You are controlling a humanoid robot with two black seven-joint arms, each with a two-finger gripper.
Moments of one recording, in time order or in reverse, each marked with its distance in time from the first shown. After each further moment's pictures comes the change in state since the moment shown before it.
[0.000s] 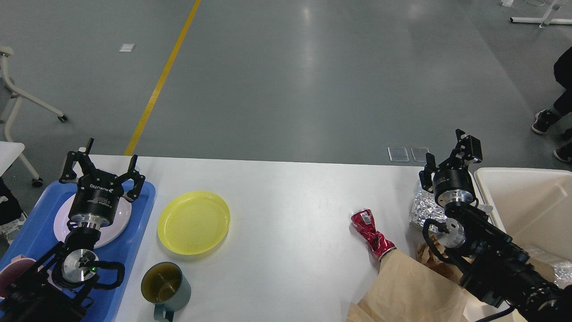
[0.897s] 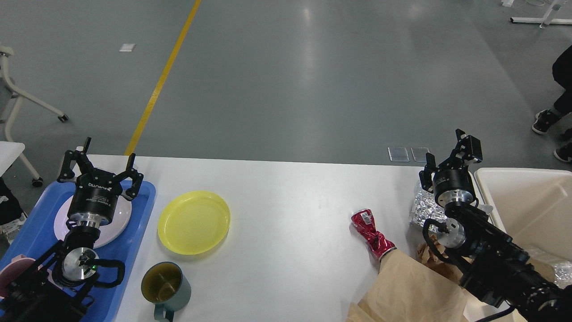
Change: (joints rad) left arm -0.009 -0.003 -0.001 0.000 -0.006 0.014 -0.007; right arm 0.000 0.000 0.000 0.001 -0.001 0.000 0.000
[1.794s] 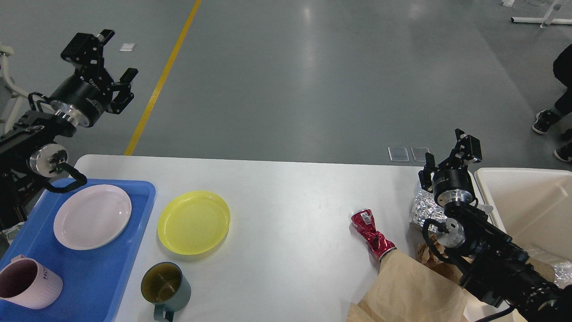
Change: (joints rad) left arm -0.689 0.310 0.869 0.001 0.017 0.216 0.011; right arm 0.000 0.000 0.000 0.001 0.000 0.000 0.000
